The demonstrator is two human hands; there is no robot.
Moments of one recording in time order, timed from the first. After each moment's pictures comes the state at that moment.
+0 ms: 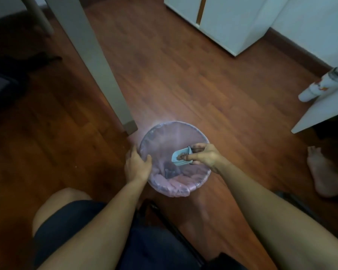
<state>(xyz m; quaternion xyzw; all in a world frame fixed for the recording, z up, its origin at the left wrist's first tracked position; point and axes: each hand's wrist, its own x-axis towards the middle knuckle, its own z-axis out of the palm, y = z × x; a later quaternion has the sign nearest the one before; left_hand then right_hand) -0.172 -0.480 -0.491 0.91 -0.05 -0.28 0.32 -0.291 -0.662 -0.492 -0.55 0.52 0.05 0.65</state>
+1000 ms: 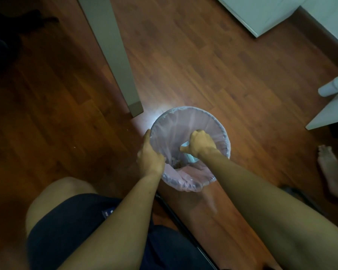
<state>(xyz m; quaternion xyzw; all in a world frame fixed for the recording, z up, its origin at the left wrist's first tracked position) -0.177 -0.479 -0.511 0.88 -0.01 -0.29 0.39 -0.231 -0.638 -0.538 -0.87 0.39 0.24 0.17</state>
